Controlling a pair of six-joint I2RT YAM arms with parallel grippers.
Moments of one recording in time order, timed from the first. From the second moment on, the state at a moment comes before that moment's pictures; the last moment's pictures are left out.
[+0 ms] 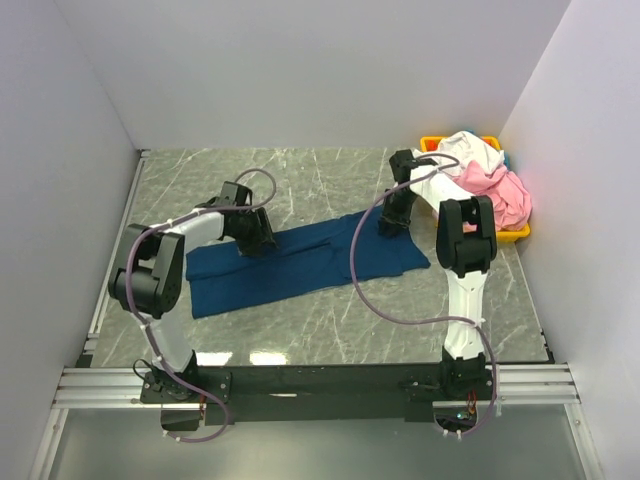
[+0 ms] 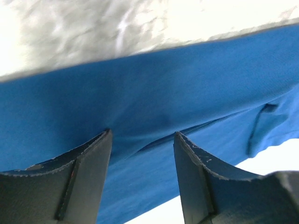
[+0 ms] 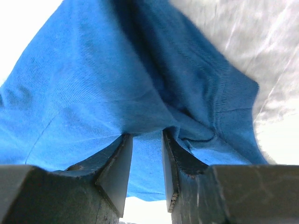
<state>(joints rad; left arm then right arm) -0.26 1.83 1.13 -0.38 0.28 -0.59 0.17 2.22 1.75 -0.94 -0.13 0.47</state>
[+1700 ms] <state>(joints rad) -0.25 1.58 0.85 -0.34 0.29 -0.56 0.17 2.17 1.68 -0.97 -0.07 0.46</state>
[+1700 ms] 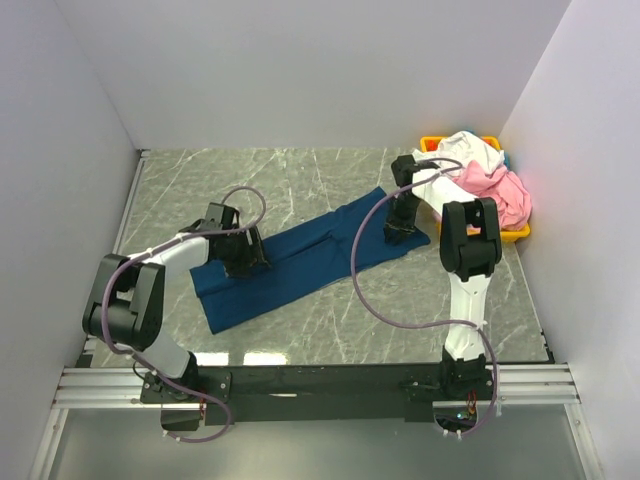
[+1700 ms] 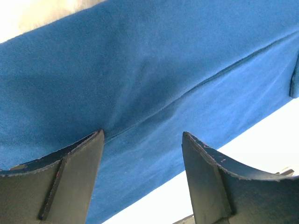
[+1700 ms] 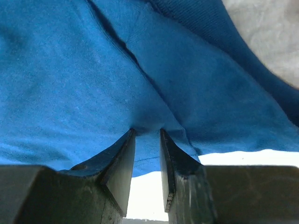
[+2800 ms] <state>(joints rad) -0.48 1.34 0.75 -0.50 0.39 -0.68 0.25 2.46 2.20 -1.10 -0.09 0.48</state>
